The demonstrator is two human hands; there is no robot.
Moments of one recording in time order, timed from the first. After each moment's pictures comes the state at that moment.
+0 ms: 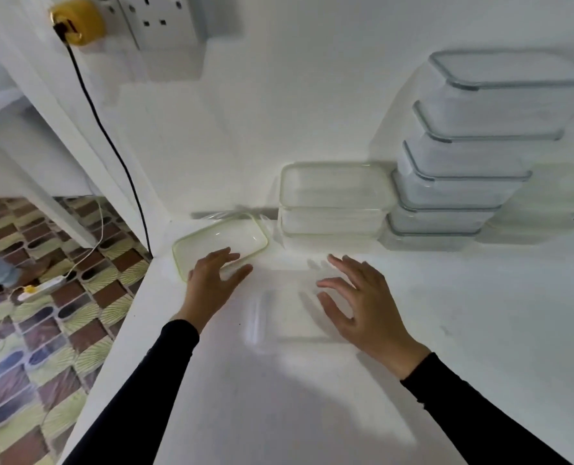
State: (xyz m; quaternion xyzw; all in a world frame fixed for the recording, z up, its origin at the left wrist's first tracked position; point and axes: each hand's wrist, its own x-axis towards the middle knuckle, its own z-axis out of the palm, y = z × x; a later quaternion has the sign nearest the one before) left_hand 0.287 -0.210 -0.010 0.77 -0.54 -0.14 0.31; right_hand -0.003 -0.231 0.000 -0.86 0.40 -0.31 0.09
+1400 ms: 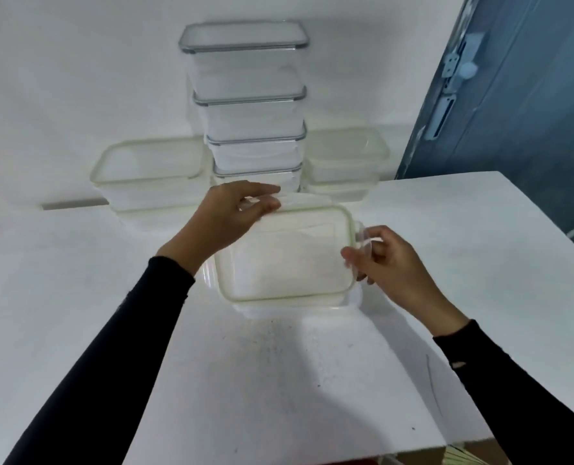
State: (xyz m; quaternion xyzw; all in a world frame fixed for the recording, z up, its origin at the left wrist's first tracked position) left_hand -0.063 -0.259 0.105 0.58 -0.70 -0.23 0.35; right_hand -0.327 -0.225 0.062 -0.59 0.52 -0.39 0.48
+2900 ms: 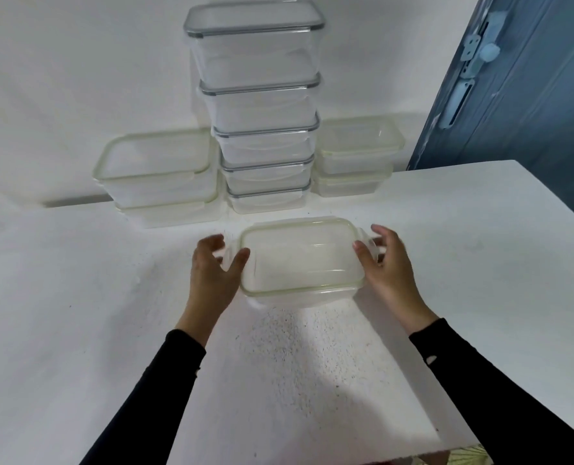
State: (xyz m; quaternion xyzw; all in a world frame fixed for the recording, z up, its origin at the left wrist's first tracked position) left_hand -0.036 -0.213 0.006 0.74 -0.46 -0.25 0.41; right_hand -0.302 -0.248 -0.006 -0.56 0.63 -0.41 0.33
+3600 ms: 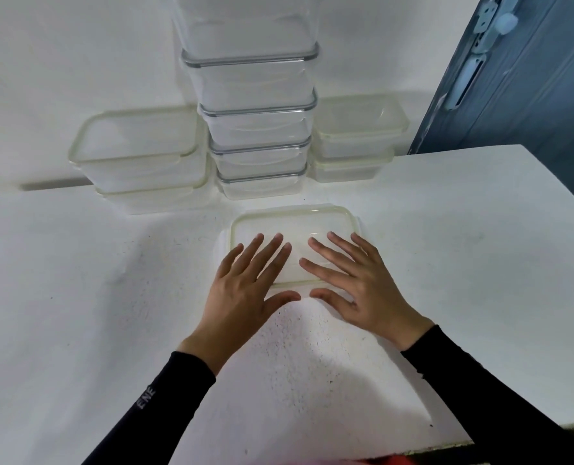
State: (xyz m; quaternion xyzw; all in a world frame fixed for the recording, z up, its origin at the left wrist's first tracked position) left_hand -0.063 -0.191 -0.022 0.55 -0.82 0.08 0.16; right_hand -0.299 -0.234 -0.031 -0.90 0.35 -0.27 0.01
